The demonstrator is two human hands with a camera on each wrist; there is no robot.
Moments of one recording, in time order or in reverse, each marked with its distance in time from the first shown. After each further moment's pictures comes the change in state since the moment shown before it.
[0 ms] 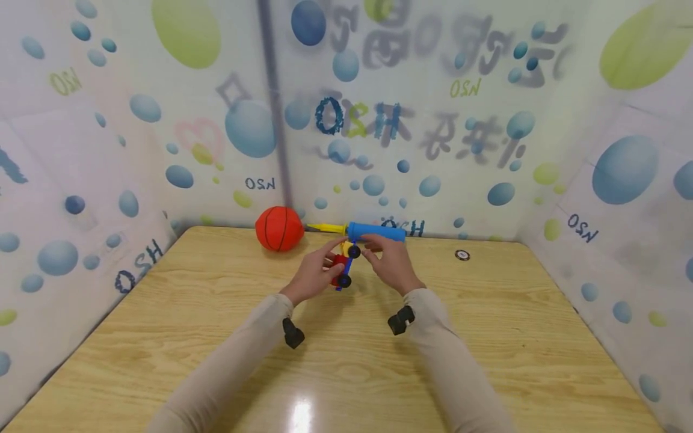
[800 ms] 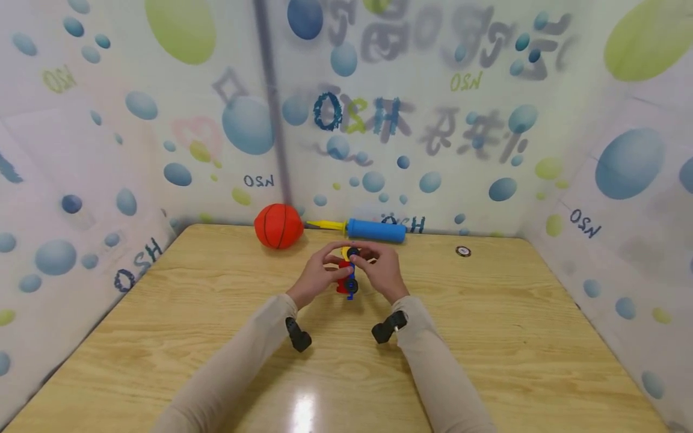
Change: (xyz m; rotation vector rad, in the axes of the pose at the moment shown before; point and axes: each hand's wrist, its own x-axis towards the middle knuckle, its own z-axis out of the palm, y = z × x) left_hand 0.001 -0.007 0.016 -0.426 -0.003 -0.153; right_hand -0.007 0.009 0.034 0.437 0.092 0.115
